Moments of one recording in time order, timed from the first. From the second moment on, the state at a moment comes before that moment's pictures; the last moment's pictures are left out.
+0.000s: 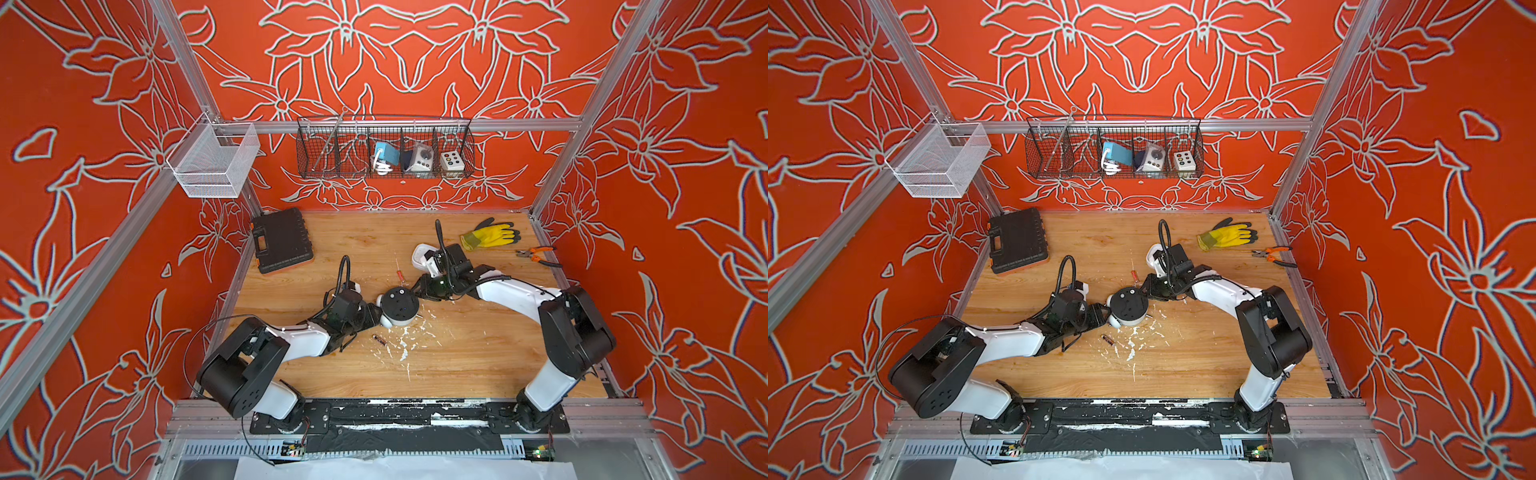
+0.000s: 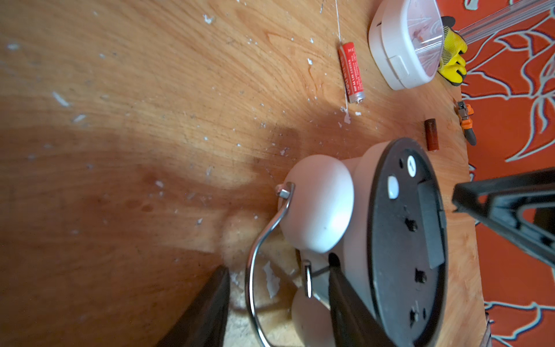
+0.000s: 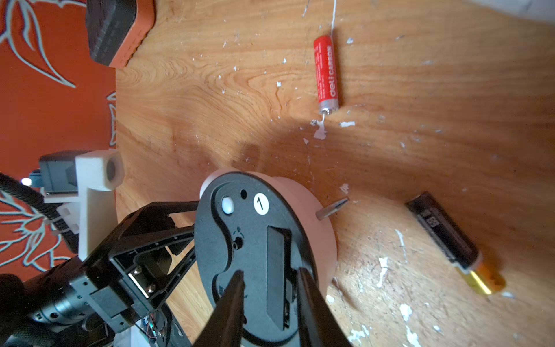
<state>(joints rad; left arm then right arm) -0.52 1.46 0.44 0.32 0.13 -0.86 0.54 1.68 1.05 -0.30 -0.50 0.53</state>
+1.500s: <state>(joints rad) -0.50 1.48 0.44 0.34 0.13 -0.84 0.53 1.79 1.08 -0.37 -0.59 0.46</state>
